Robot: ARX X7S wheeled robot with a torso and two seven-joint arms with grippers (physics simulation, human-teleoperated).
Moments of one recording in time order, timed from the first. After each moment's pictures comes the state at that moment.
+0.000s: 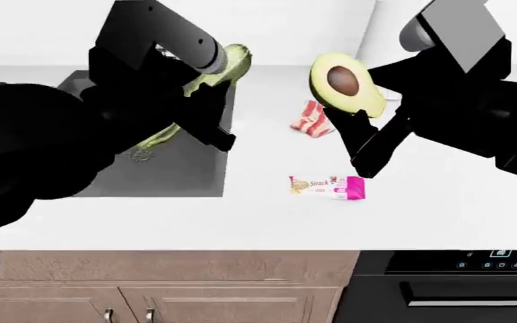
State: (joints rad) left arm -1.30 -0.50 0.44 0.34 -1.08 -1.28 -0.24; right arm 1.42 0.78 -0.51 -0.38 1.16 1.31 -0.01
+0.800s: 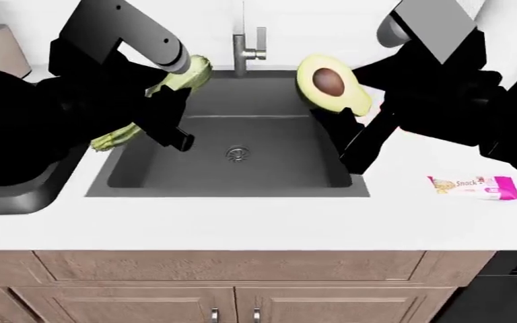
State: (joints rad) left arm -1.40 -0.62 0.50 0.28 -1.10 -1.38 -0.18; right arm 1.49 0.74 -0.61 -0.31 1.11 1.30 -0.09
